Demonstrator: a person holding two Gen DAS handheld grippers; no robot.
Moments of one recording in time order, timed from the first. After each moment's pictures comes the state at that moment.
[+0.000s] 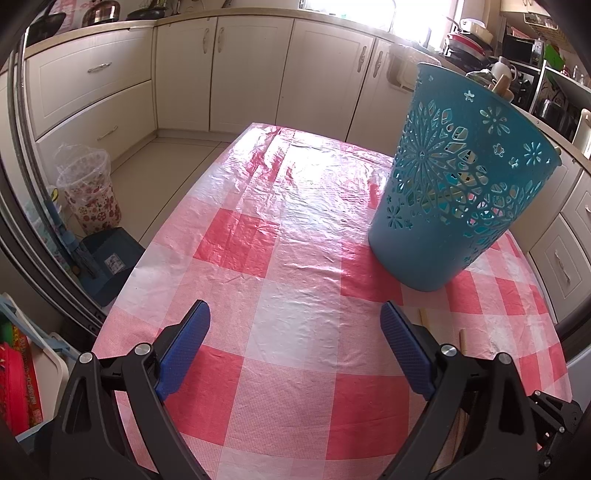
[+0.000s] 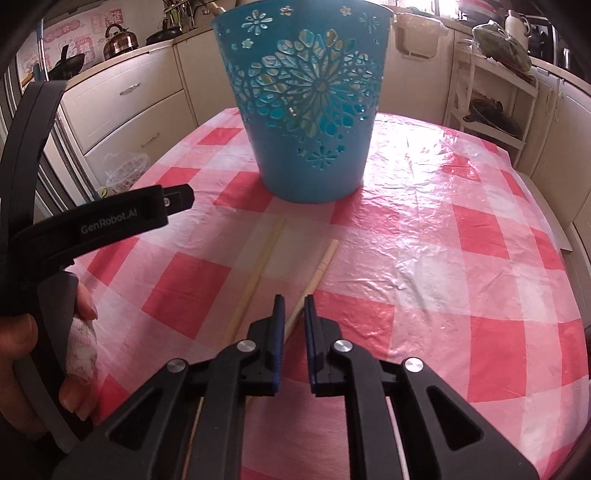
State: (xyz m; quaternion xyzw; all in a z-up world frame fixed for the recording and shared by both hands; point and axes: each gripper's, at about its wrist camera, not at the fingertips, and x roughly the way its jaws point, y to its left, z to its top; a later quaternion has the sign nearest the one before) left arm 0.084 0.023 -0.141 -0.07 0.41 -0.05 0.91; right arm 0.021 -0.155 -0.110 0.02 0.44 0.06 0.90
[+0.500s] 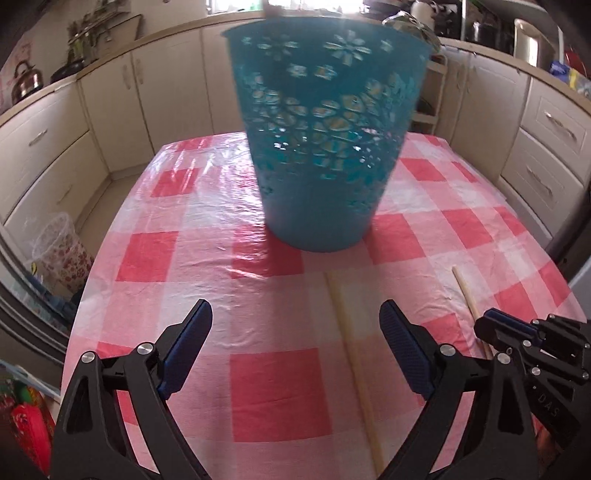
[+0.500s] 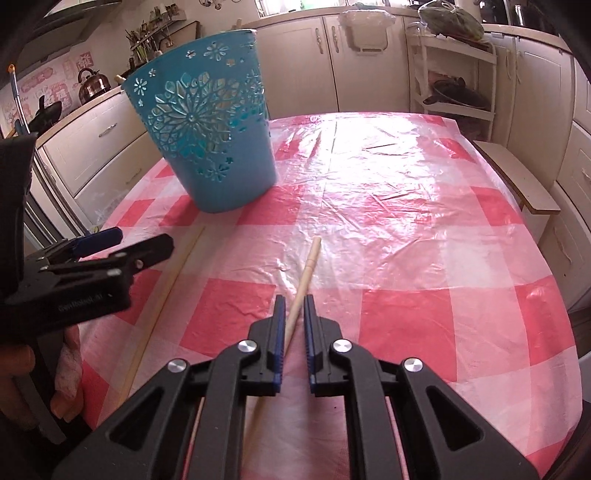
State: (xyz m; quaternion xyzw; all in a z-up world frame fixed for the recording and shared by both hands) left arm 0.064 -0.066 -0.138 0.07 0.41 -0.14 0.90; right arm -0.005 -0.234 -0.115 0.10 0.42 0.04 0.90
